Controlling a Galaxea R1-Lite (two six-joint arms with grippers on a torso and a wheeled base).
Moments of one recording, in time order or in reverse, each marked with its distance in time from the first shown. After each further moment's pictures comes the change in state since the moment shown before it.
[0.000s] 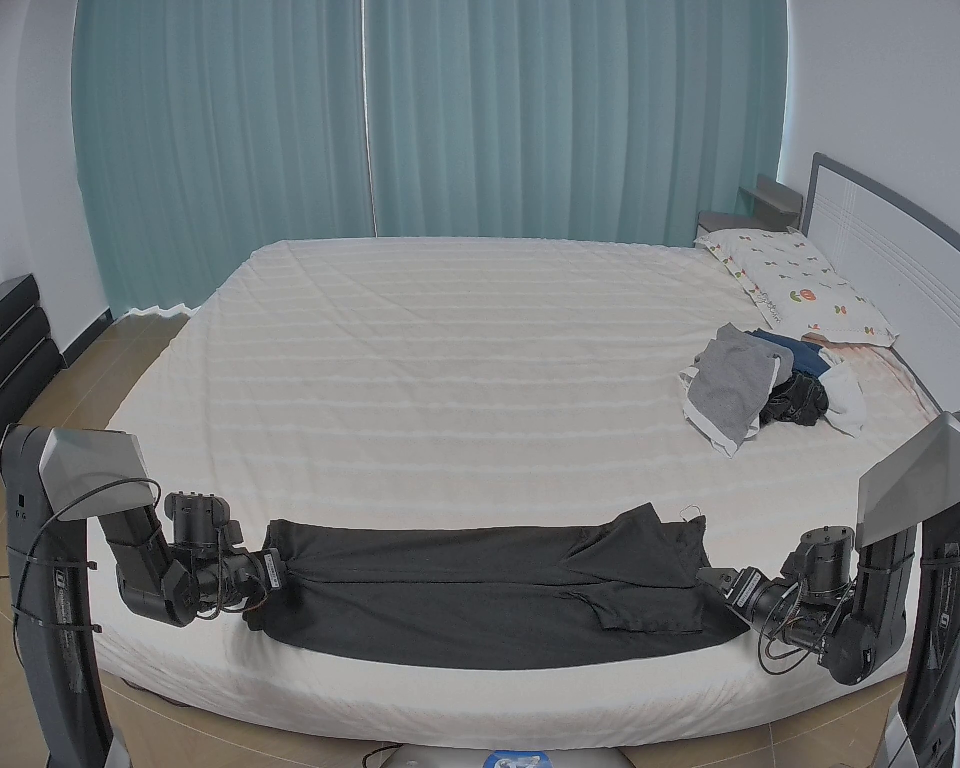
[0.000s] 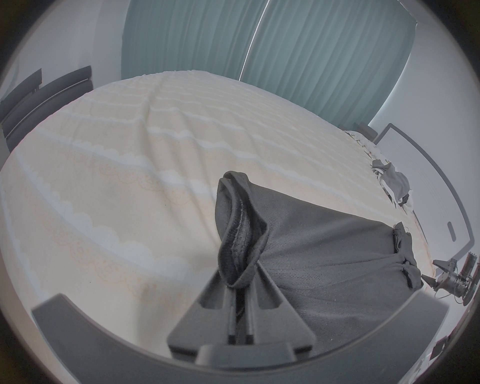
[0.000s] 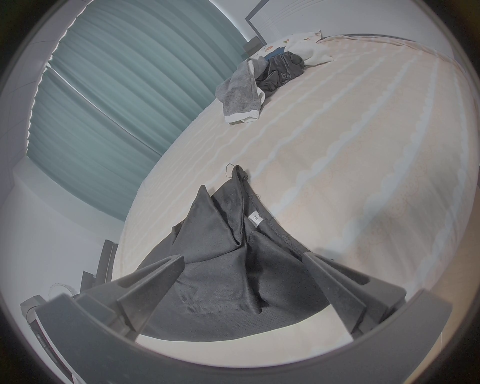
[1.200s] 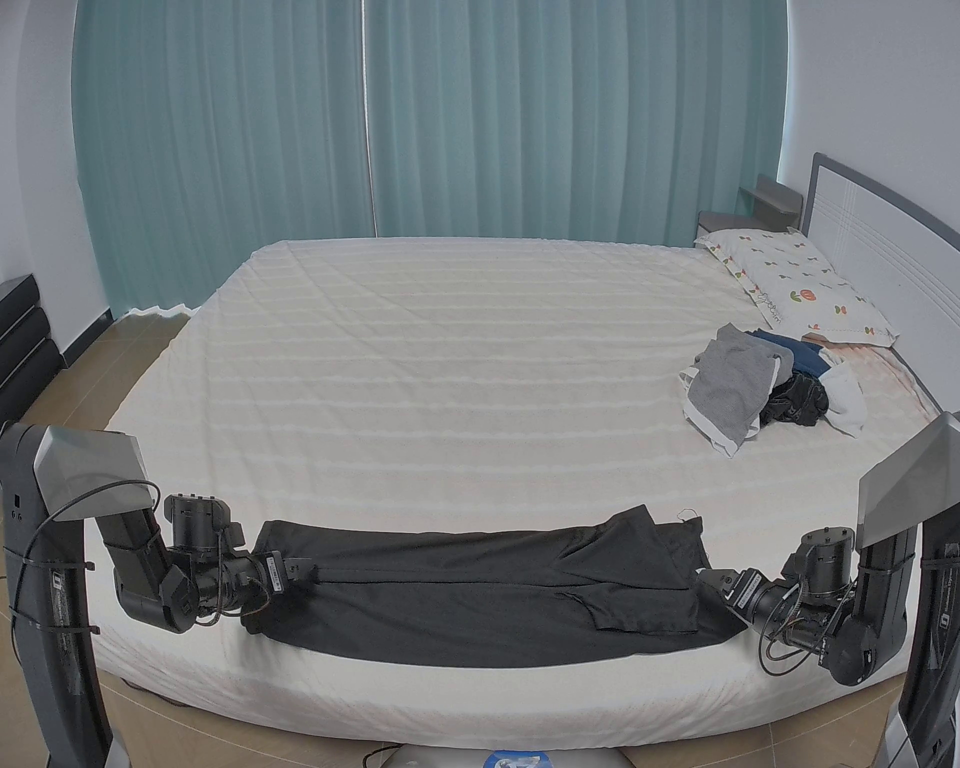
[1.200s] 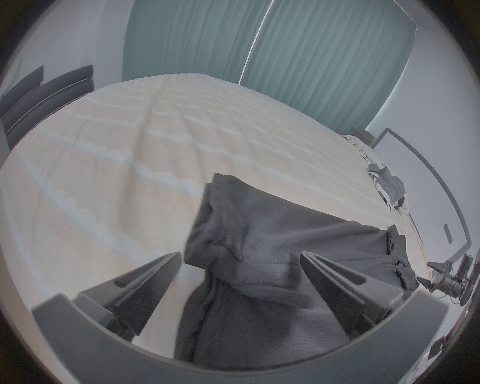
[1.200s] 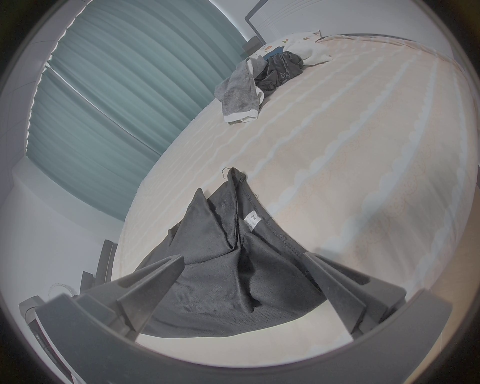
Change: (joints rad) left arm -0.016 -0.026 0.048 -0.034 -0.009 -0.011; right arm -0.001 0.000 0.005 0.000 0.001 0.000
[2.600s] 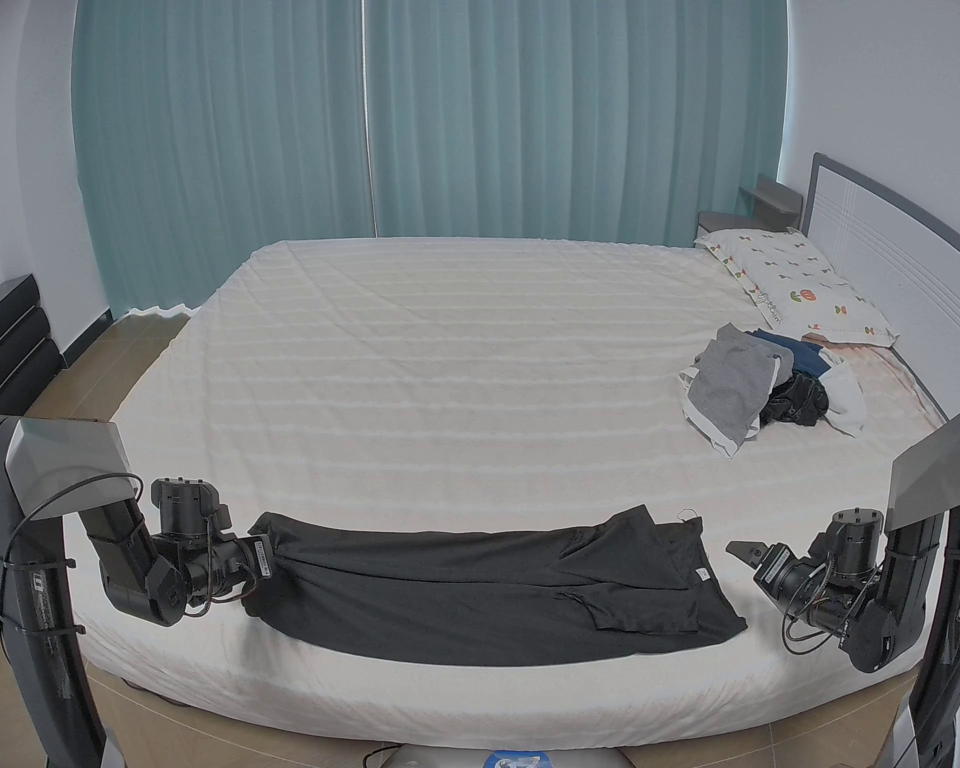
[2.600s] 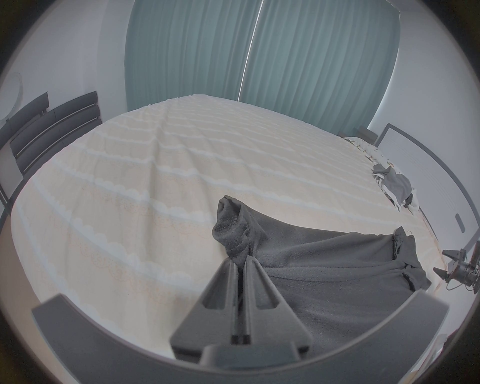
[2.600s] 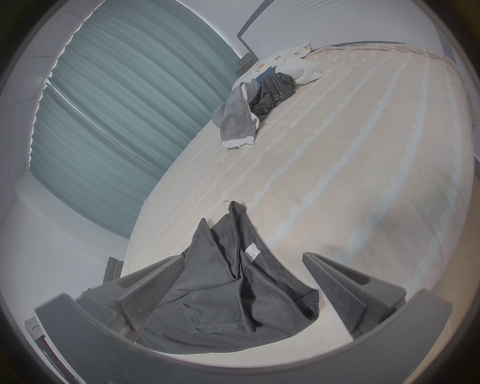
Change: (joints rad) left arm -0.003 -0.092 0.026 0.001 0.108 0.049; right arm -0.092 -0.083 0.004 0.000 0.024 0.011
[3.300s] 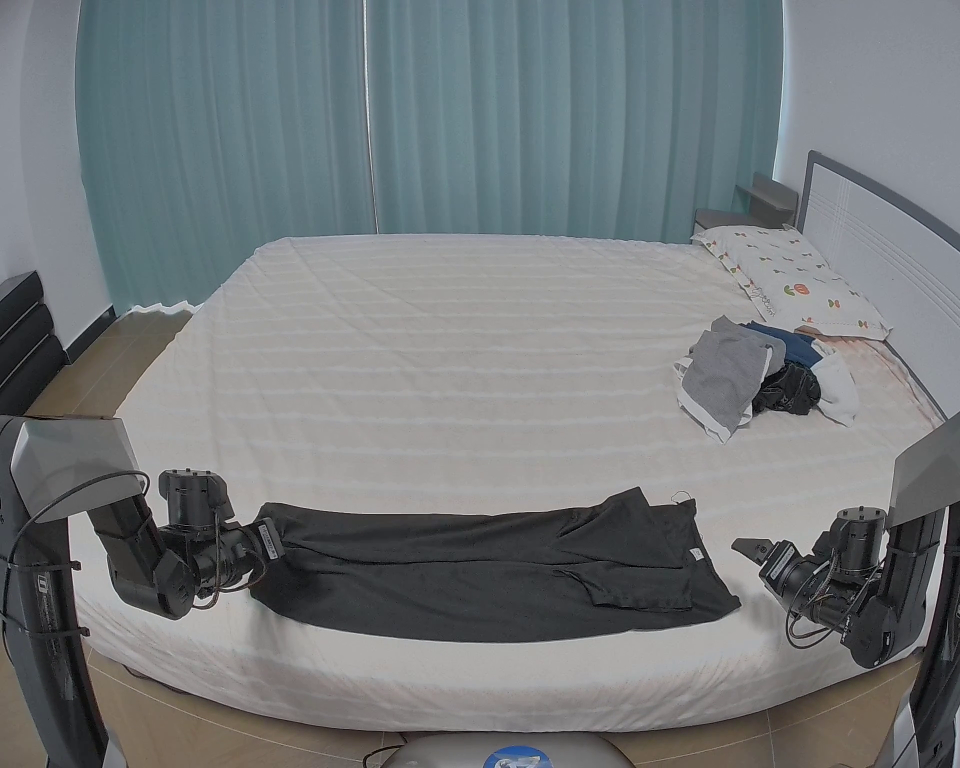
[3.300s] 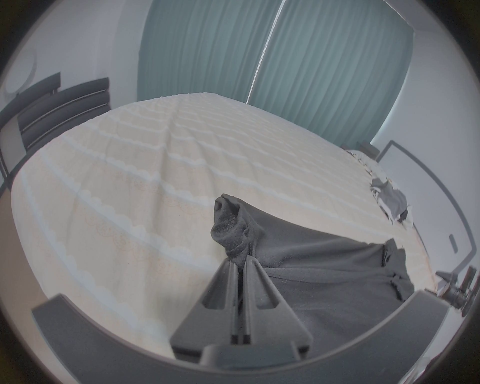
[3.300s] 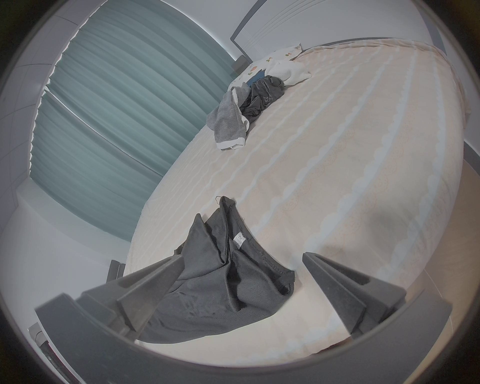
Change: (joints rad) left arm -0.025 0.011 -0.053 0.006 0.001 -0.165; right arm -0.045 0.018 -0.017 0.000 0.031 0.004
